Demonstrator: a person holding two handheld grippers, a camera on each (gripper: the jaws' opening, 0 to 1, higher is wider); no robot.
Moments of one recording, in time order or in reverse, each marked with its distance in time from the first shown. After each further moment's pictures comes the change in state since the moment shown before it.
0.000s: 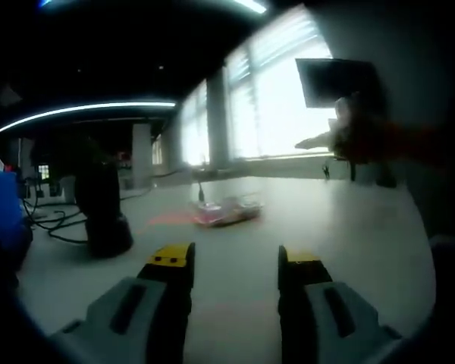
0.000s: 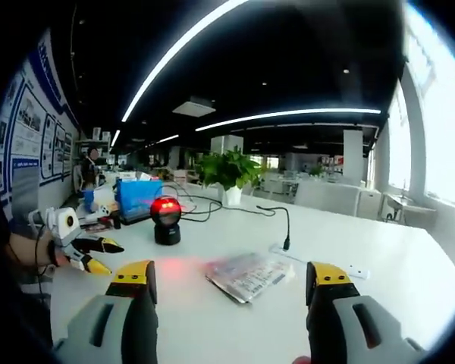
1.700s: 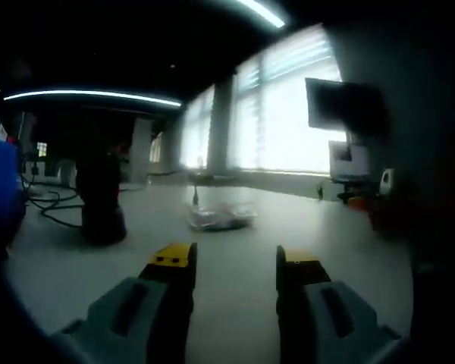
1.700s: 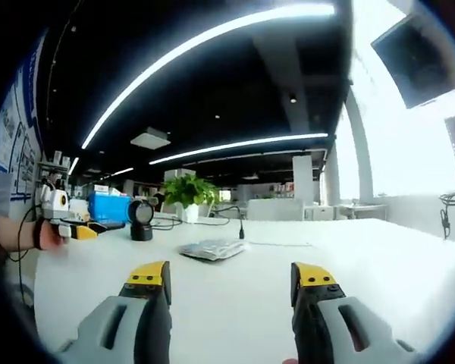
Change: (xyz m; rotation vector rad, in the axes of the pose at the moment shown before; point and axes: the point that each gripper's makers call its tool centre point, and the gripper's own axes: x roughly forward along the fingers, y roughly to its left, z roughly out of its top) left arm -0.012 -0.005 0.008 -0.125 -0.051 -0.022; right arm -0.111 -0.008 -0.087 0.074 -0.201 -0.293
